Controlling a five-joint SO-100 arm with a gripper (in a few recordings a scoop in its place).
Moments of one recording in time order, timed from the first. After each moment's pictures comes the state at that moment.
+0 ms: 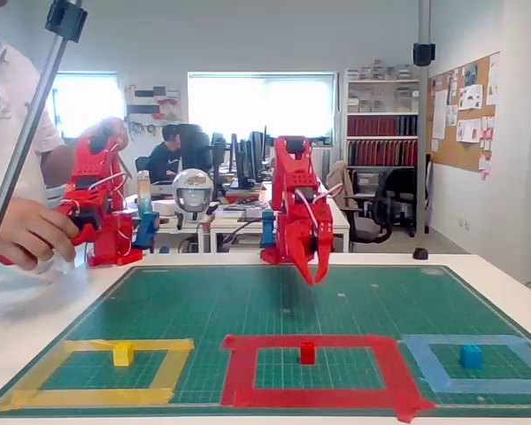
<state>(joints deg) -8.3 93.4 132.0 -4.7 -88.2</state>
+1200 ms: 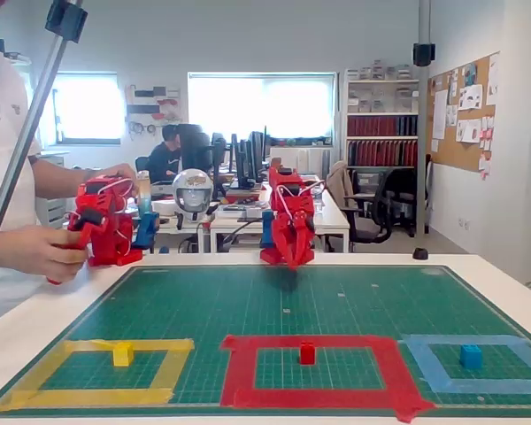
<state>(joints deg) -5.5 171.9 180.7 28.1 -58.9</state>
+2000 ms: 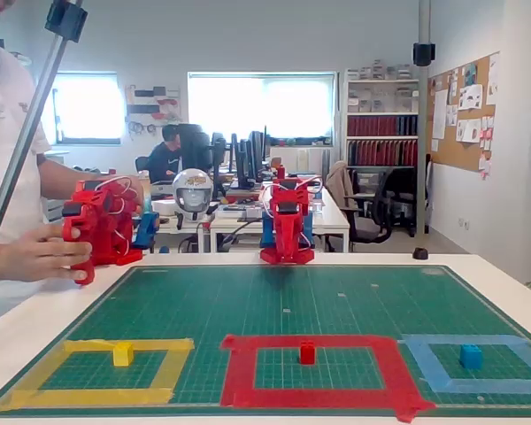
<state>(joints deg) -0.5 189.8 180.7 42.5 -1.7</state>
